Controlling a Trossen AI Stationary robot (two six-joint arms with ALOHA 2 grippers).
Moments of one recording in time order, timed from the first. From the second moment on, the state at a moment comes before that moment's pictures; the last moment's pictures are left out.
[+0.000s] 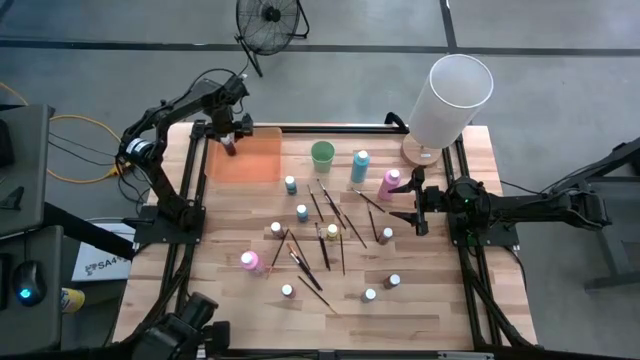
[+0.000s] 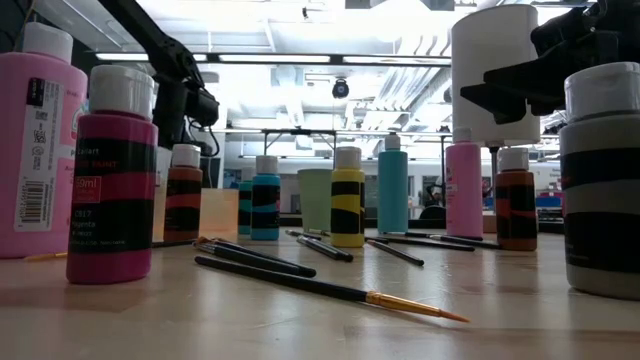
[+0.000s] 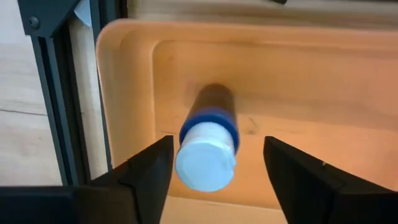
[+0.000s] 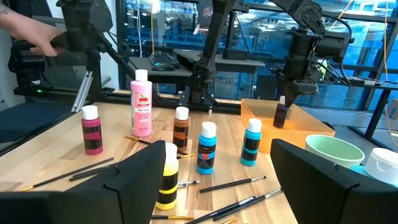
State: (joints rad) left arm 1.11 1.70 1.32 -1.14 -0.12 -0.55; right arm -0.19 0.59 0.01 0.63 -0.21 -0.08
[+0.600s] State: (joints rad) left arm 0.81 1.66 1.54 -1.23 0.09 -0.39; right arm -0.19 0.59 0.01 0.64 -0.21 -0.08
